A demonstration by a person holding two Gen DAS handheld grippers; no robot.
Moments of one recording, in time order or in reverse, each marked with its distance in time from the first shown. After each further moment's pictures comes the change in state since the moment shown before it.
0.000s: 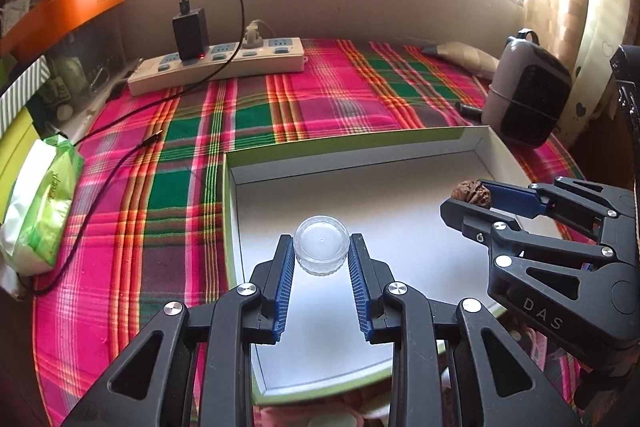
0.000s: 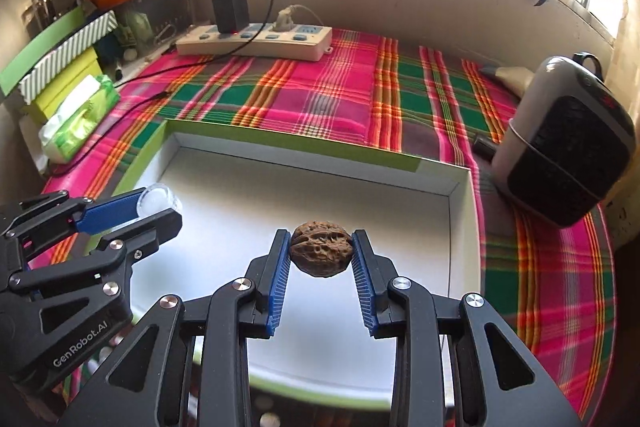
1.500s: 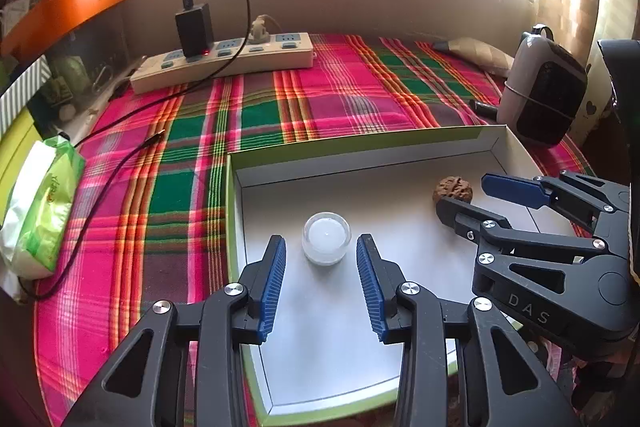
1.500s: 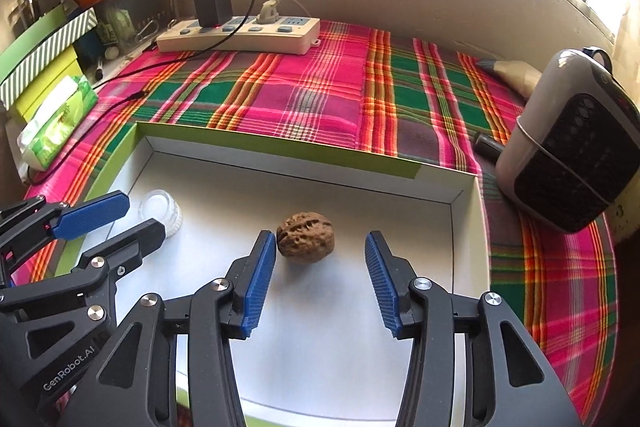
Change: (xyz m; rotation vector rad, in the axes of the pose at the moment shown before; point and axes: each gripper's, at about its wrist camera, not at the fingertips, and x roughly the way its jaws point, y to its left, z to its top) left arm 0.008 0.002 0.001 -0.008 0.008 0.031; right arm 0.016 -0.006 0.006 0.024 0.008 -0.026
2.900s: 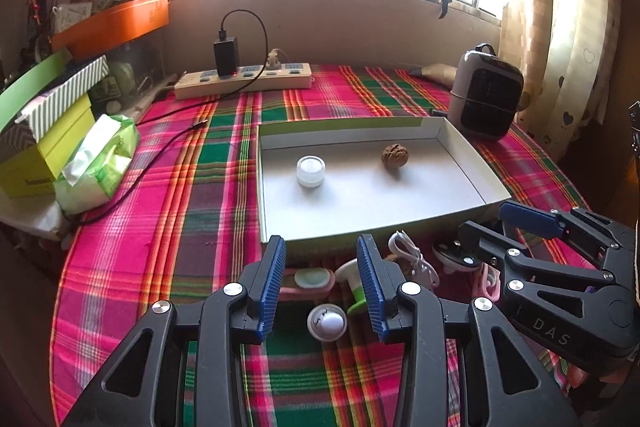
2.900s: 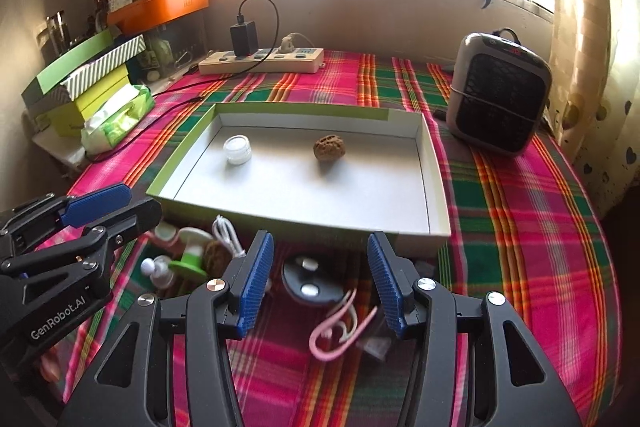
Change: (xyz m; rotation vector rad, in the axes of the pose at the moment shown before) left arm -0.097 -0.012 -0.073 -0.020 -0.137 0.013; right arm -0.097 0.020 -0.089 0.070 -0.148 0.020
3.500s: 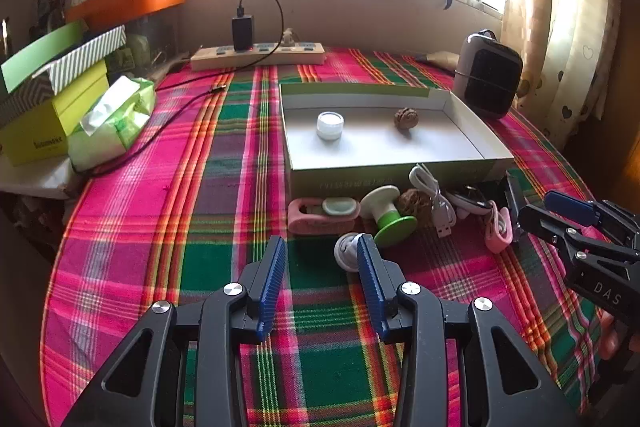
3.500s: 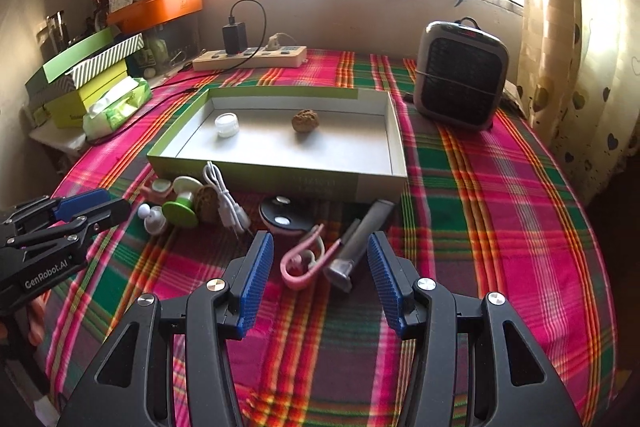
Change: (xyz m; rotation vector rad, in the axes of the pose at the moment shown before) left arm -0.009 0.020 -0.041 -0.032 0.026 -0.011; right arm -0.029 -0.014 -0.040 0.006 -0.028 -0.044
